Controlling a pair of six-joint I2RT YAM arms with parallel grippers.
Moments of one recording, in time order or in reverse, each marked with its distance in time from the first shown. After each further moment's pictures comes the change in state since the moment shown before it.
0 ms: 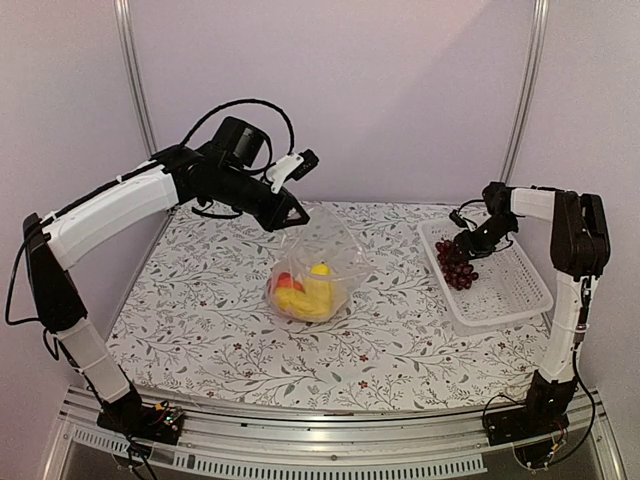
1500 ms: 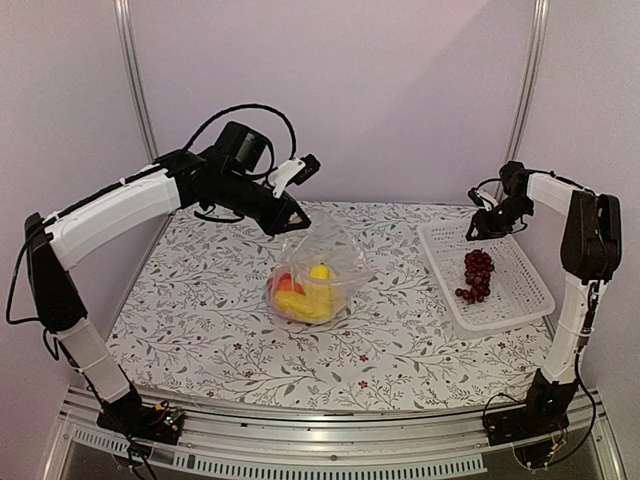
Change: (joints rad) left arm -0.004 0.000 -0.033 0.028 0.005 0.000; right arm -0.064 -0.084 0.083 -0.052 0.076 0.054
